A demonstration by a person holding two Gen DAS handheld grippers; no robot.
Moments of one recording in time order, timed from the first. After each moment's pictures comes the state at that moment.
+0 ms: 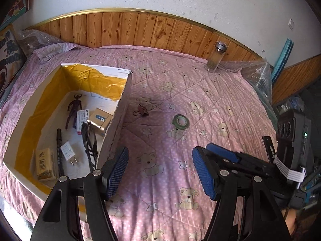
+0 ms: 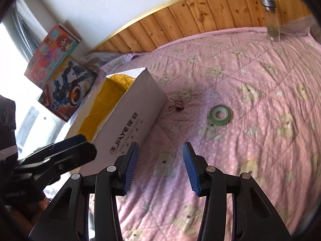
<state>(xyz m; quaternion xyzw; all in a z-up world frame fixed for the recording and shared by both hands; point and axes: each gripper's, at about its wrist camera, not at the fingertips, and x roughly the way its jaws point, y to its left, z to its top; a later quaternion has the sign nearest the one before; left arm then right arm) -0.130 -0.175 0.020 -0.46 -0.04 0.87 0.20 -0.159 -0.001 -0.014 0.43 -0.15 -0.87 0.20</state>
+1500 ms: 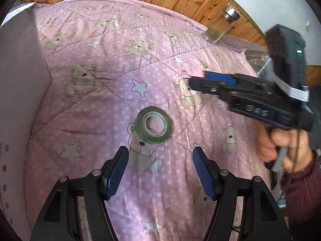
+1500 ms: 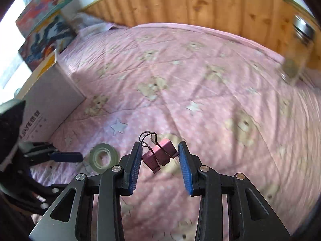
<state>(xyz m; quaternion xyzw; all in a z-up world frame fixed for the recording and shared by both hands) -0.250 -0.050 -0.127 -0.55 -0.06 0.80 0.25 -0.295 0.150 -0.078 0.47 -0.01 -0.86 0.19</state>
